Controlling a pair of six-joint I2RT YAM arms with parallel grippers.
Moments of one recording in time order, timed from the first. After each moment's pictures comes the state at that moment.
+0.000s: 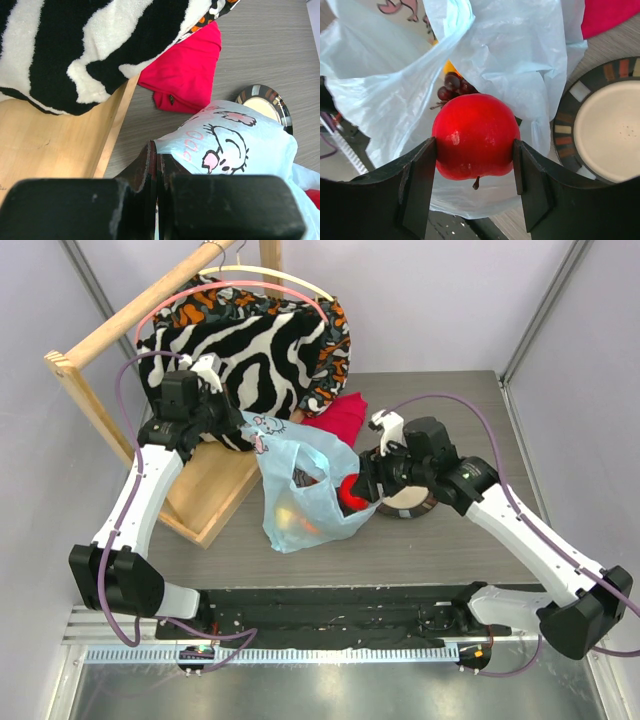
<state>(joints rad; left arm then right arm) -0.14 1.40 1.37 -0.50 0.27 -0.29 0.59 1.16 1.15 -0.60 -0.32 0.16</state>
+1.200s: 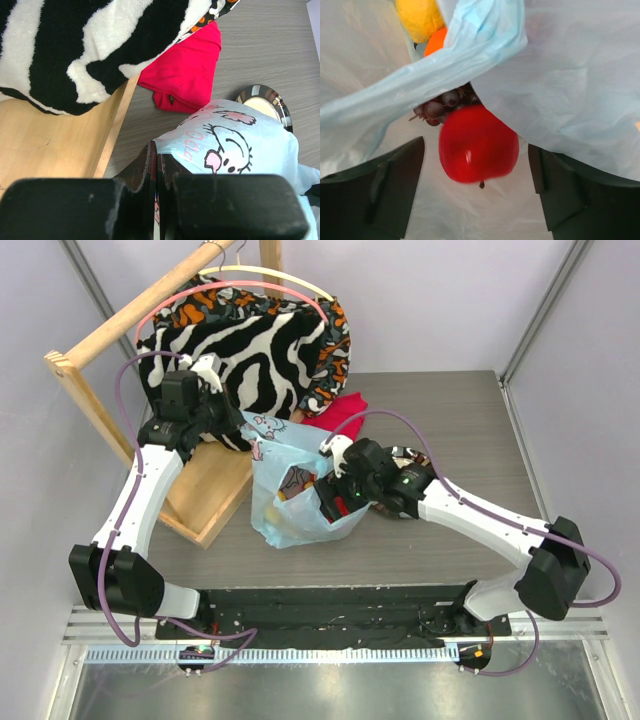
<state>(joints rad) -0.14 1.40 1.37 -0.50 0.27 -0.29 0.84 1.40 1.14 -0.52 -0.04 0.13</state>
